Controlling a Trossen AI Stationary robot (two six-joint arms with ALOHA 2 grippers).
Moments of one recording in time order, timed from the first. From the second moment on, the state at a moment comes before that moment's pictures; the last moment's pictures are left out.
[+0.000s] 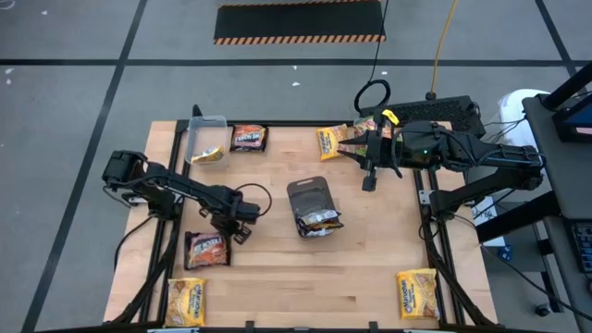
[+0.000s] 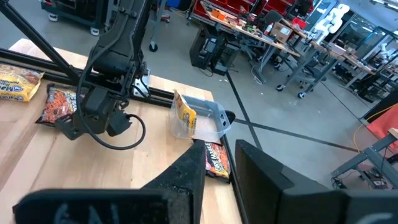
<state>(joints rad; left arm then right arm) -0.14 1.58 0.79 -0.85 0.21 -1.09 0.03 1.15 1.41 -0.56 0.31 -0.33</state>
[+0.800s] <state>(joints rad) -0.16 1.58 0.74 -0.81 0.30 -1.08 0.03 1.15 1.41 -0.56 0.31 -0.35</state>
